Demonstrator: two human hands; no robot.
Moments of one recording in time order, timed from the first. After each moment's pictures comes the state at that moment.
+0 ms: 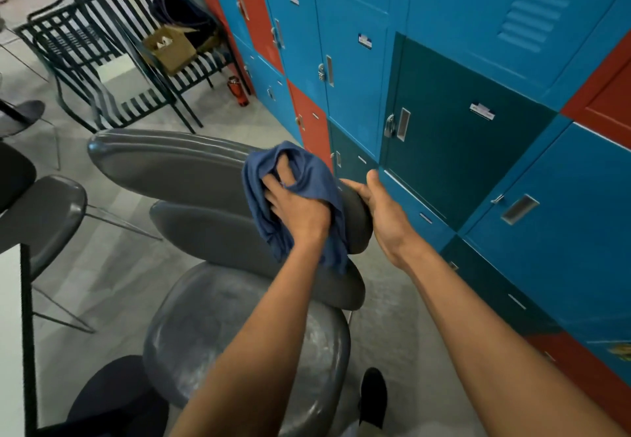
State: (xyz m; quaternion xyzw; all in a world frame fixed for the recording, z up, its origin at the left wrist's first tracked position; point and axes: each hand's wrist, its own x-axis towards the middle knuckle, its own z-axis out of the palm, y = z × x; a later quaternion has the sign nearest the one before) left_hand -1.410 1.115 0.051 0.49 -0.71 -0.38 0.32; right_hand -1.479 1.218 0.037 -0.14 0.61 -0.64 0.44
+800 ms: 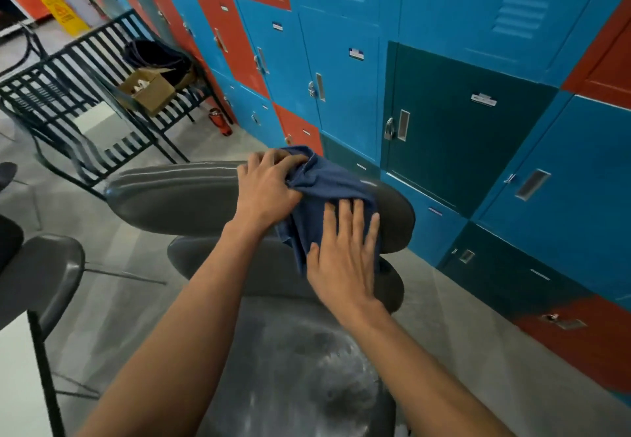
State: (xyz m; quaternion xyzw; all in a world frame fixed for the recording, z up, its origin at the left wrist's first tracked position) left_hand -1.356 0.955 0.087 0.20 -0.98 -0.06 0.08; right_hand -1.330 1.126 0.028 -0.26 0.94 -0.20 -0.02
